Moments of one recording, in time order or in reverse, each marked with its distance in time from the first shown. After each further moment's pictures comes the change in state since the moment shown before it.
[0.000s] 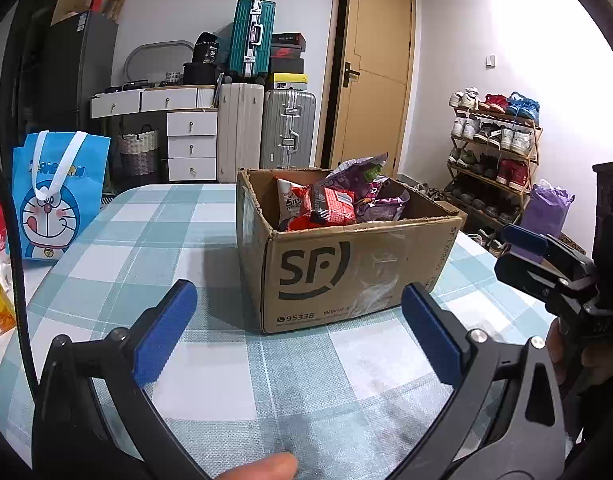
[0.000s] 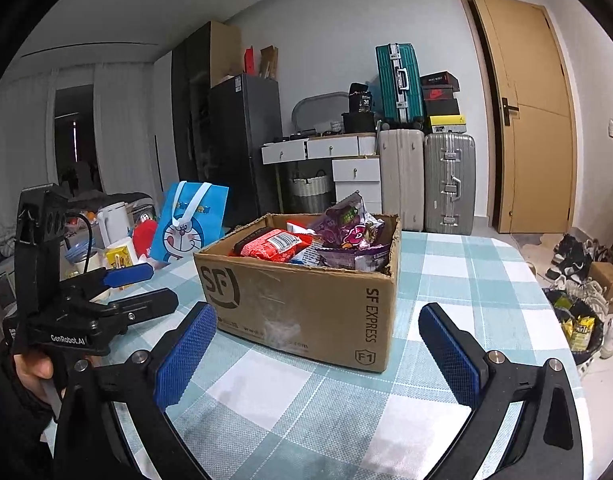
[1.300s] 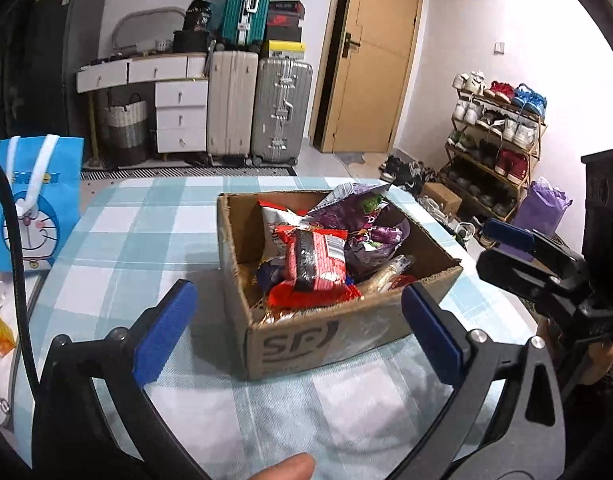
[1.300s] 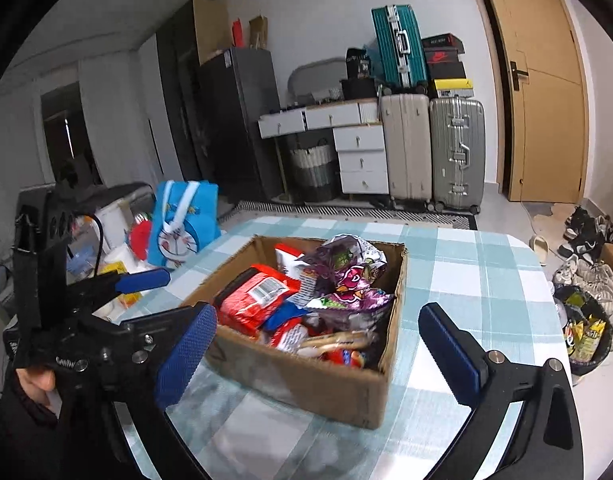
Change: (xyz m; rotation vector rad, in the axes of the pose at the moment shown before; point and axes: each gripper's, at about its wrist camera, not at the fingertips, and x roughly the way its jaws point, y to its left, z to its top) left arm 0.033 0.000 0.075 -0.034 0.132 -0.033; right arm 0.049 -0.029 0.074 0.075 0.128 0.052
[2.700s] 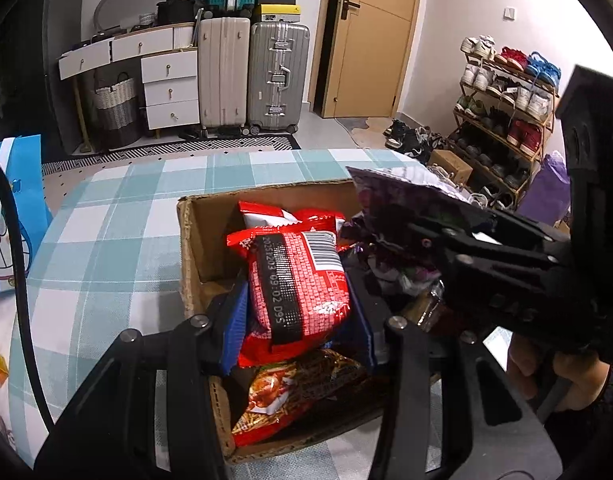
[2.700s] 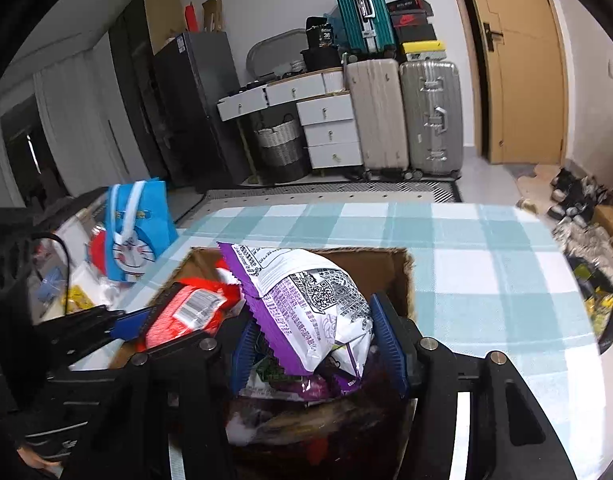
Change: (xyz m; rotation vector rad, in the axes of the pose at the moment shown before) left arm 0.112 -0.005 0.034 0.038 0.163 0.012; right arm 0.121 -0.022 0.028 0.083 0.124 -0.123
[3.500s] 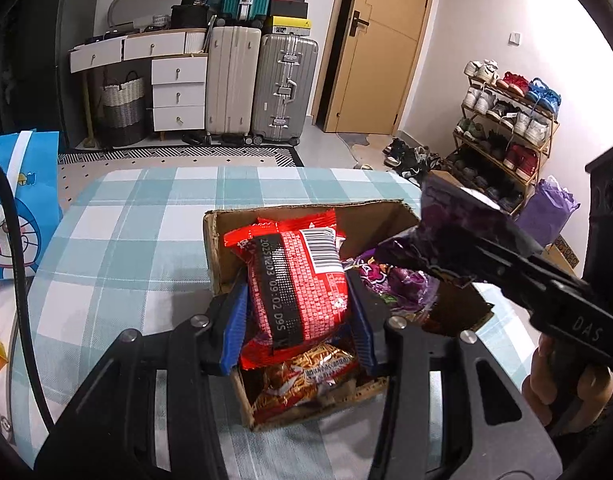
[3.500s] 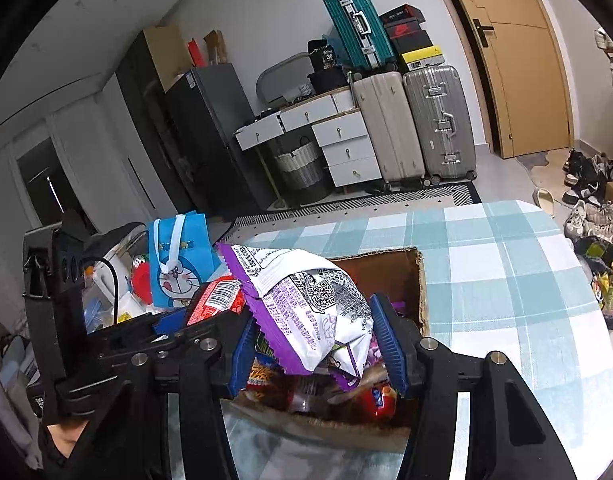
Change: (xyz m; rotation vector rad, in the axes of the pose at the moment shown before) left arm -0.050 0.006 0.007 -0.067 -0.048 -0.013; right arm -0.068 0.011 -0.004 0.114 -0.072 0.126
